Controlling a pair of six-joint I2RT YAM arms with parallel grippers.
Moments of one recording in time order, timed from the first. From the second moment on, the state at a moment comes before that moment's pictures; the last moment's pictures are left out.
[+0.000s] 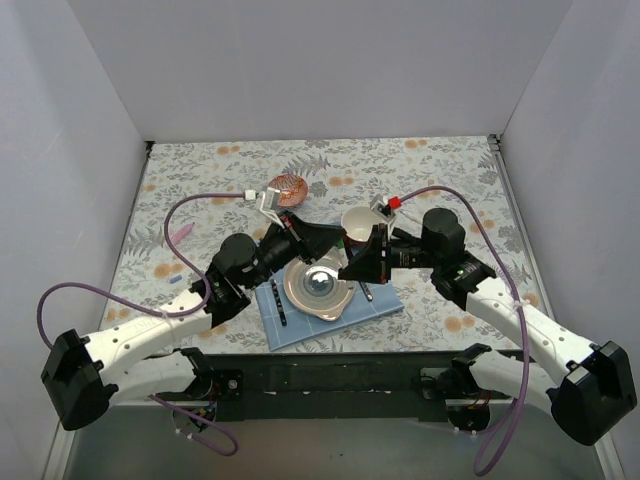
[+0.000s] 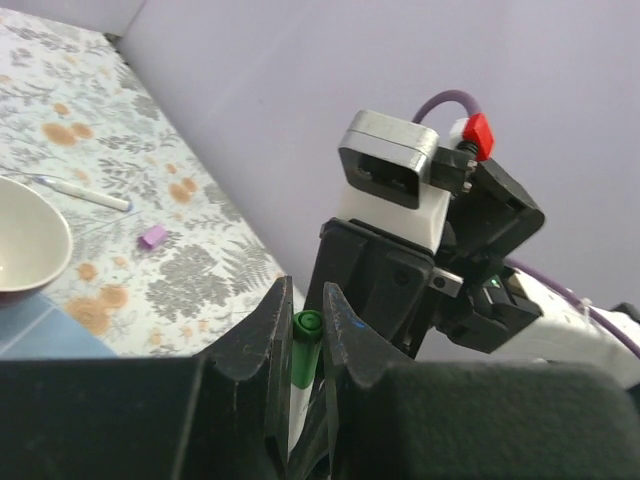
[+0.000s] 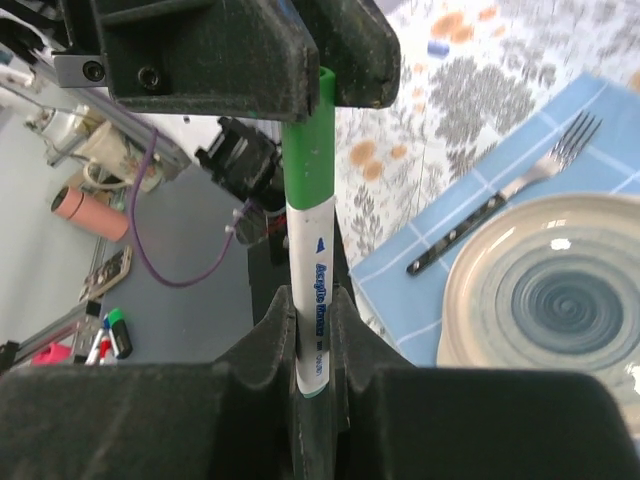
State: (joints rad) left arm -0.90 1.03 0.62 0.60 0.04 -0.87; right arm 0.62 1.03 0.71 0.11 -0.90 0.44
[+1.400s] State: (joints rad) left arm -0.47 1.07 0.82 -0.12 -0.18 -0.43; right arm 0.49 1.44 0.78 -0.48 0.24 0.30
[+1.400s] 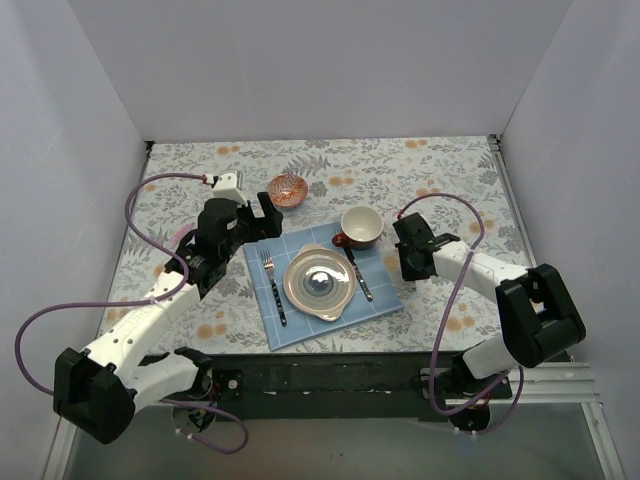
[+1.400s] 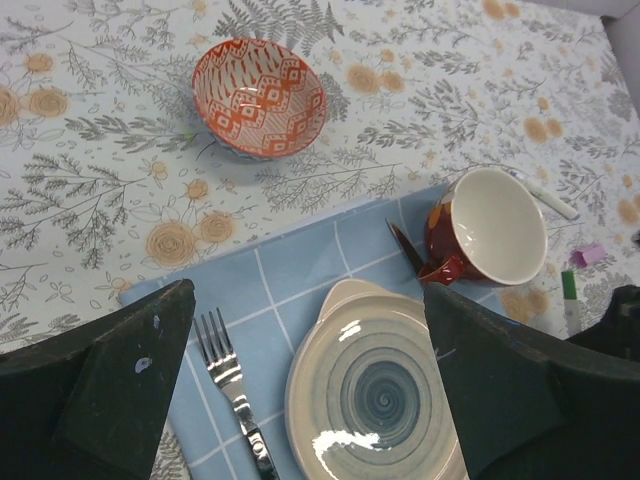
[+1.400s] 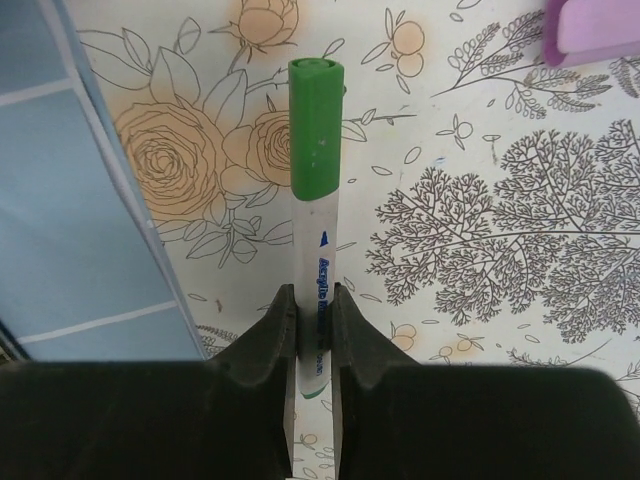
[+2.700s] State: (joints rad) left arm -0.11 1.42 1.00 -0.25 -0.22 0.02; right arm 0.46 0.87 0.76 -0.32 -0.26 0.34
